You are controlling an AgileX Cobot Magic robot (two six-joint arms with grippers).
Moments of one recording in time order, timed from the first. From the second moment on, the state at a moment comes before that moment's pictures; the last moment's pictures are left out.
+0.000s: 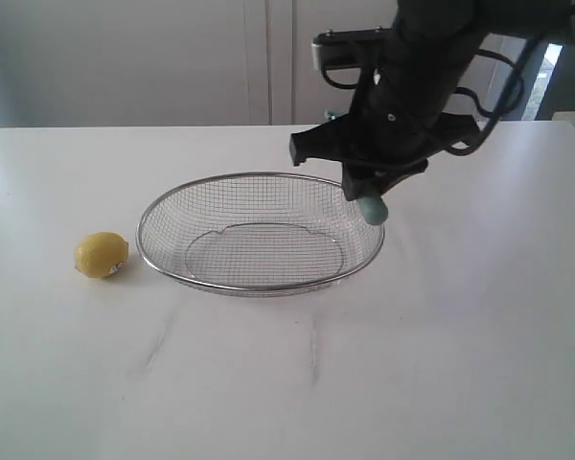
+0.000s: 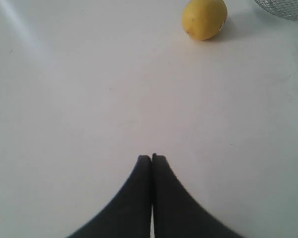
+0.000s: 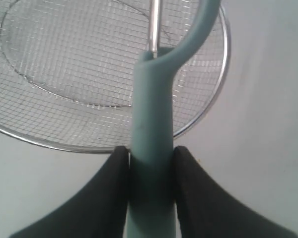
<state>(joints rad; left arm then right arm) -0.07 0.00 0.02 0.00 0.53 0.18 0.52 1.74 -1.52 -0.04 1.05 0.27</state>
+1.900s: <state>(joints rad) -0.07 0.00 0.02 0.00 0.53 0.18 0.37 1.57 -1.12 0.34 0.87 -0.12</state>
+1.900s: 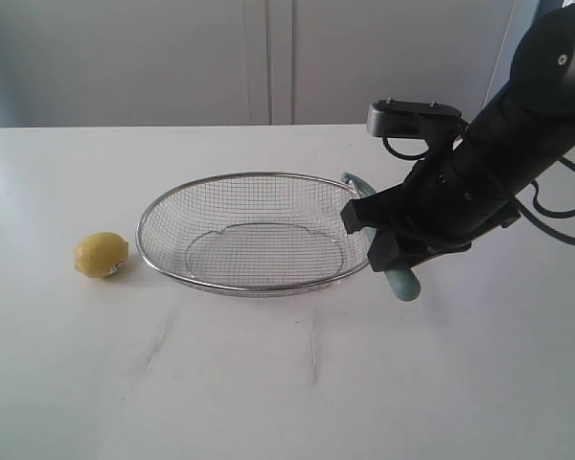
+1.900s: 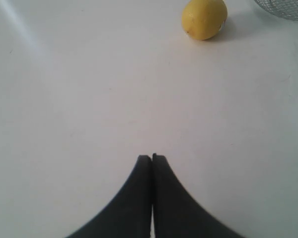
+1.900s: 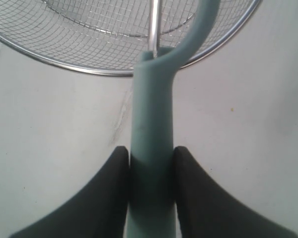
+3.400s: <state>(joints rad) -0.07 0.00 0.02 0.00 -0.01 0.18 0.37 1.57 -1.12 0.34 0.87 -0.12</state>
